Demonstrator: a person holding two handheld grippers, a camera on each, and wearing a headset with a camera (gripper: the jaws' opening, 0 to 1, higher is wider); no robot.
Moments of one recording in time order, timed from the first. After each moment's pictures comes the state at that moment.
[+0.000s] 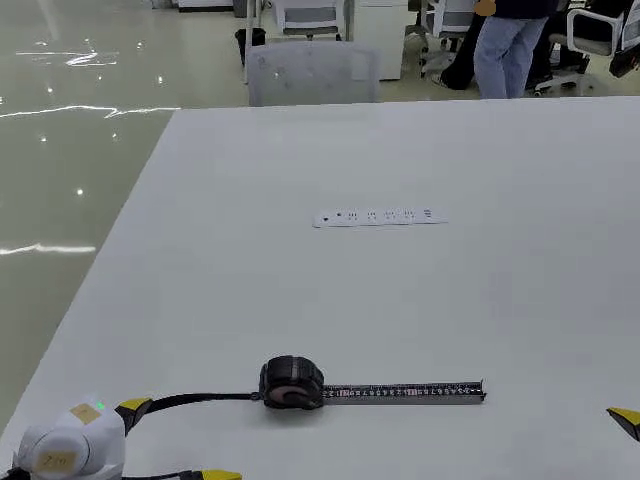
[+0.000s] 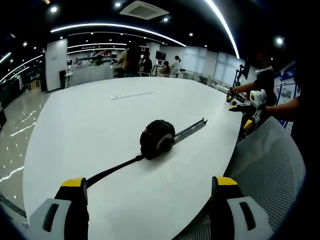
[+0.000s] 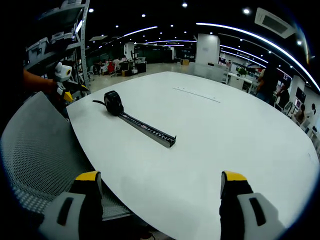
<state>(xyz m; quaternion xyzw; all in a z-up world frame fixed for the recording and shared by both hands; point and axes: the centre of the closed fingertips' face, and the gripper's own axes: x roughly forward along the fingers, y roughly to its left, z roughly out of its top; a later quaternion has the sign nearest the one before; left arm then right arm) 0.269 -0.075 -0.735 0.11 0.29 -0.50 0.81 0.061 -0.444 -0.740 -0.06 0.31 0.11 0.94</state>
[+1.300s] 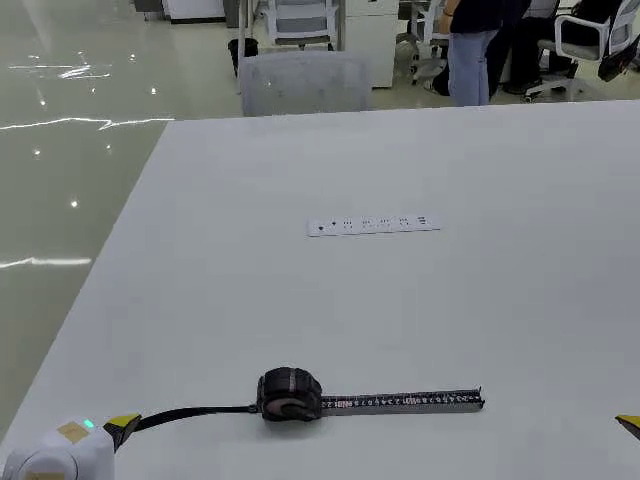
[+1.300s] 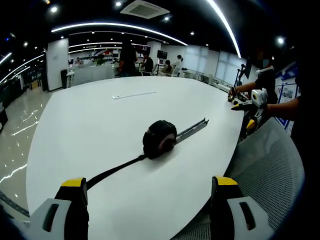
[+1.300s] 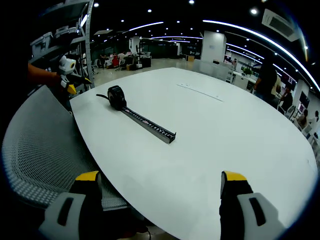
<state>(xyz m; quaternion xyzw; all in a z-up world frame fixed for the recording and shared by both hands) 0.273 -0.069 -0.729 0.11 0.29 -0.49 0.81 0.055 -0.449 -0.734 -0.07 0.33 0.13 0.93</state>
